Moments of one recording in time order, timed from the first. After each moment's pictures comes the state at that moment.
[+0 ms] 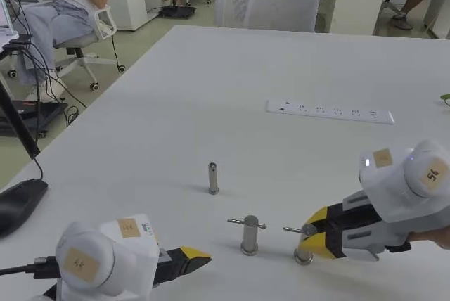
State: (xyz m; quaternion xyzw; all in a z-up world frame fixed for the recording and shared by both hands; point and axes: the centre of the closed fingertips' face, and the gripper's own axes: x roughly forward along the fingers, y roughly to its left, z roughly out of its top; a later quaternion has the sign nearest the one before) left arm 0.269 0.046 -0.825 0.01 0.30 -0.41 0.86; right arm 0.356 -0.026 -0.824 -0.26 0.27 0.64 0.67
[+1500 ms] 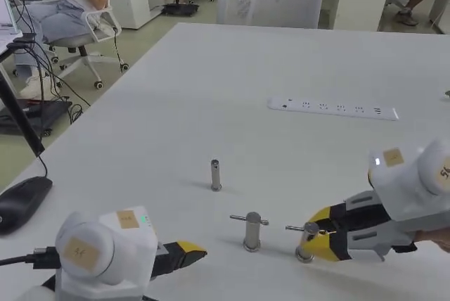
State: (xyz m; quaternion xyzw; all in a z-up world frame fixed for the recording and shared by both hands) left arm 0.272 0.054 -0.827 0.02 0.31 -0.40 0.86; right arm 0.350 -0.026 -0.828 -0.21 0.27 0.65 0.67
